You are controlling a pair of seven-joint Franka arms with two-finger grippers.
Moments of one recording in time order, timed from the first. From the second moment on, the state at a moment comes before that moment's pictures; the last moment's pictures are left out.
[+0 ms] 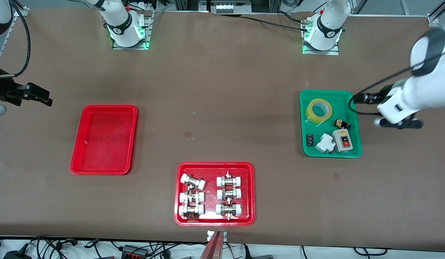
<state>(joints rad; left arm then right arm) 0.37 0.22 -0.41 -1.77 0.04 1.61 -0.04 0.04 0.11 -0.09 -1.54 0.00 1.63 -0.05</state>
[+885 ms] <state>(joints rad) 0.39 0.36 -0.41 -2.18 0.04 2.08 -0.04 0.04 0.11 -0.09 -1.55 0.00 1.63 -0.05</state>
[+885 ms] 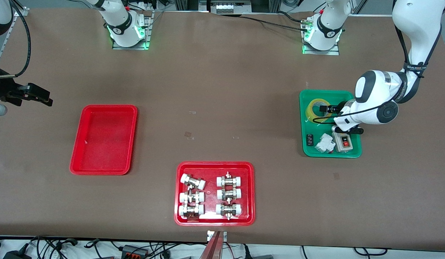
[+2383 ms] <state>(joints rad) 0.42 0.38 -0.41 -2.20 0.04 2.15 -0.04 0.04 0.11 -0.09 -1.55 0.00 1.63 -0.05</state>
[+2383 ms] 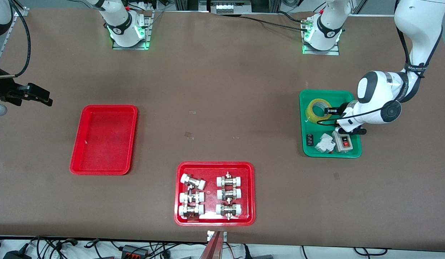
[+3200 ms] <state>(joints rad) 0.42 0.37 -0.41 -2.13 0.03 2.02 -0.04 0.04 0.11 -0.09 -1.55 0.00 1.63 -0.05</state>
